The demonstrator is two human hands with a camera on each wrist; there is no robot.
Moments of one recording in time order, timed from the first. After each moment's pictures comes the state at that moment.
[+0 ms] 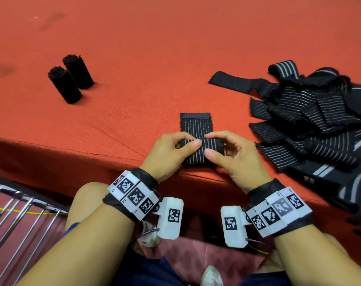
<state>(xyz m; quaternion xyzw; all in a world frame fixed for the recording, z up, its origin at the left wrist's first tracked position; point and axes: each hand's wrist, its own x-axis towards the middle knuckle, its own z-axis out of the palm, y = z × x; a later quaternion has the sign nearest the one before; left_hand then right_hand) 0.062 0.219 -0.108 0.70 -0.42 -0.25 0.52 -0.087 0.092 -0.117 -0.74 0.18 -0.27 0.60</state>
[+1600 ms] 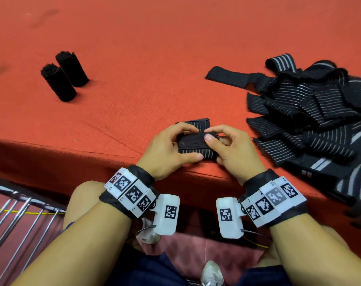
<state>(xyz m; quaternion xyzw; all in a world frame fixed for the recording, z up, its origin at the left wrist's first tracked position) 0.071 0.217 -0.120 0.70 -0.47 -0.24 0.49 -0.074 0.086 -0.120 -0.72 0.27 -0.26 0.58</state>
